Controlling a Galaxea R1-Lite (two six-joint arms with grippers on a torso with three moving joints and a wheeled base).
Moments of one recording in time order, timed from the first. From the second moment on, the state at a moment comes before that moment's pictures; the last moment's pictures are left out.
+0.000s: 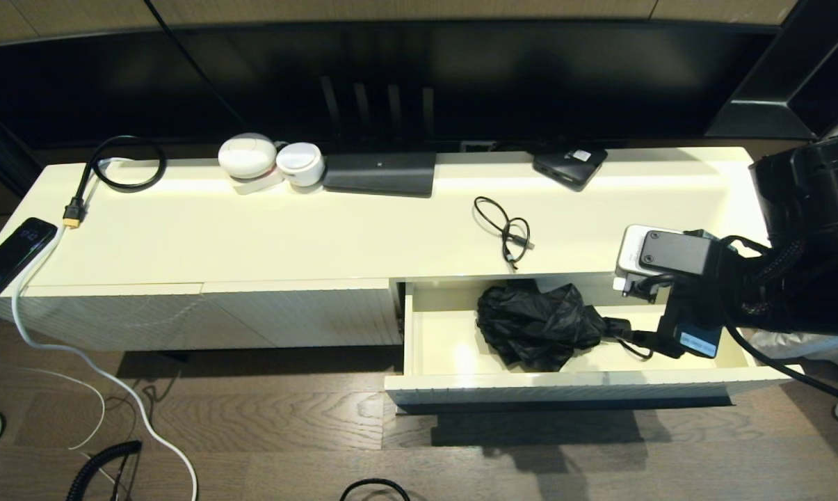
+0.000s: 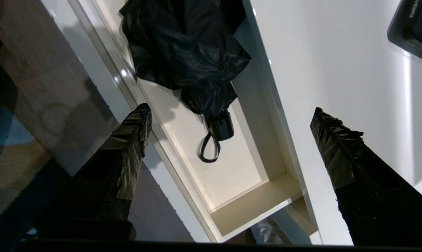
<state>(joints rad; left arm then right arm) 0.00 0.00 0.00 -0.01 0.01 -0.03 0.39 1.51 -1.09 0.16 -0.09 -0.93</state>
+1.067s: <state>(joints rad) 0.00 0.00 0.00 -0.01 0.01 -0.03 0.29 1.76 -1.15 0.15 0.07 -1.23</state>
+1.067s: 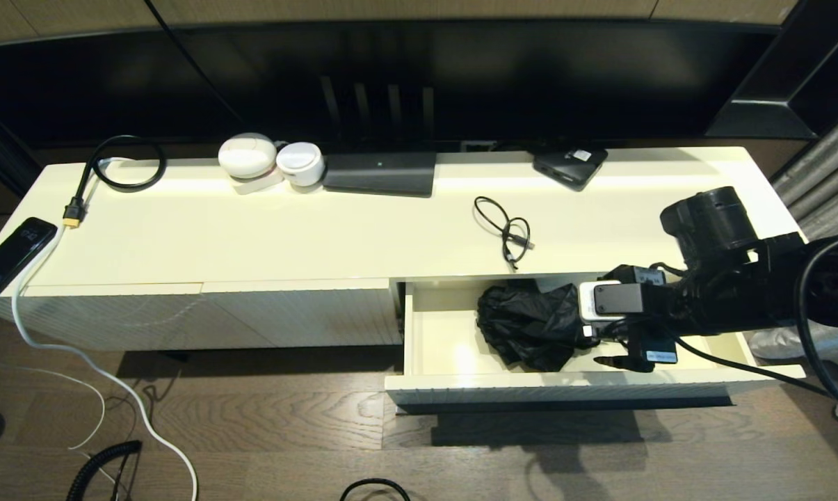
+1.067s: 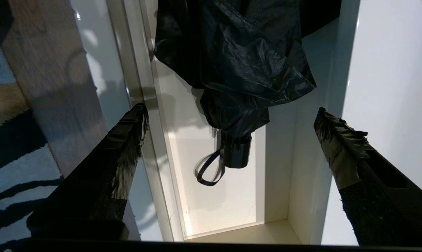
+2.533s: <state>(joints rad) 0.00 0.00 0.00 -0.01 0.01 -0.03 0.28 1.95 -1.39 0.36 0.08 -1.13</state>
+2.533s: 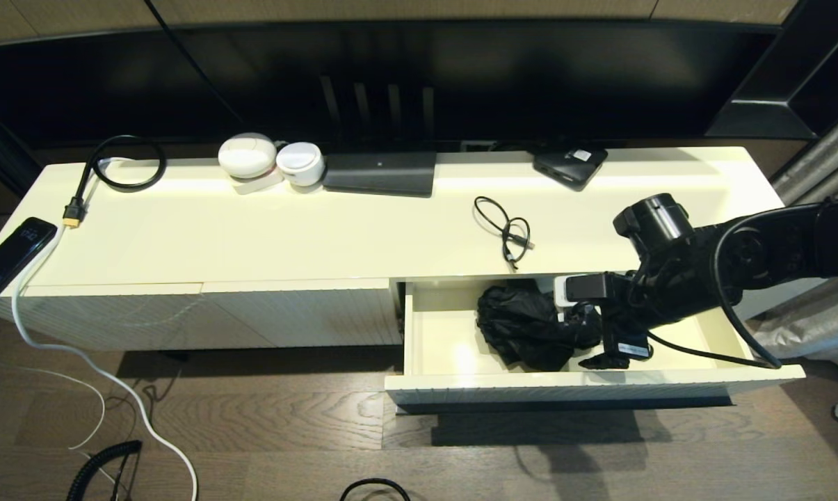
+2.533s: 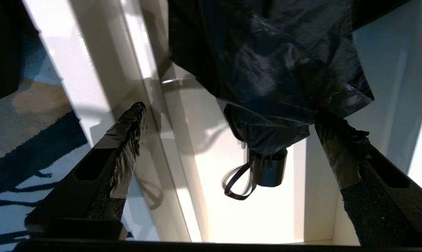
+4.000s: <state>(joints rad) 0.00 0.00 0.00 -0.01 0.01 -0.03 0.30 2.09 -1.48 0.35 0.08 -1.05</state>
